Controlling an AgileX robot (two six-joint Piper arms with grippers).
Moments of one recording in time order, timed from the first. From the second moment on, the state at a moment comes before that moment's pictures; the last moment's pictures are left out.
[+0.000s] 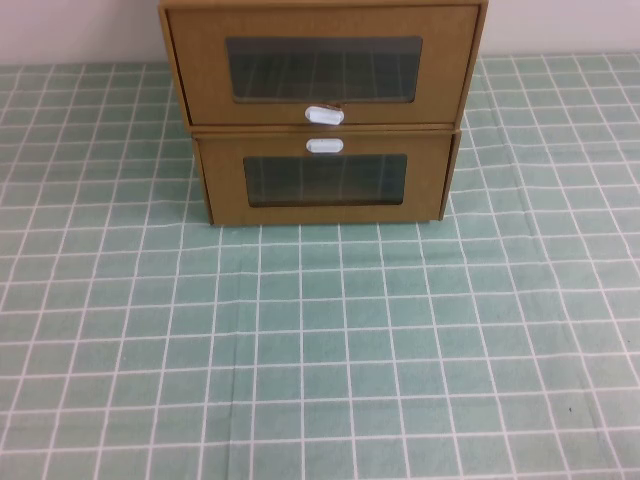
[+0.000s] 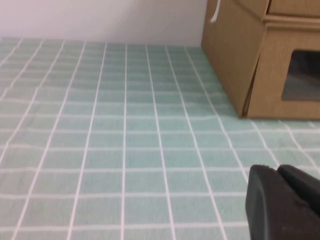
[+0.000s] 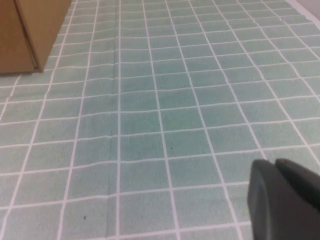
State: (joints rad) right arm 0.00 -0.01 0.02 -0.07 0.37 0.16; left arm -0.14 -0.01 0.03 0.12 0.19 -0.18
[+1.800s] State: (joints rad) right arm 0.00 -0.01 0.02 -0.07 -0.99 0.15; left arm -0.14 -0.01 0.03 0.16 -0.45 -0.15
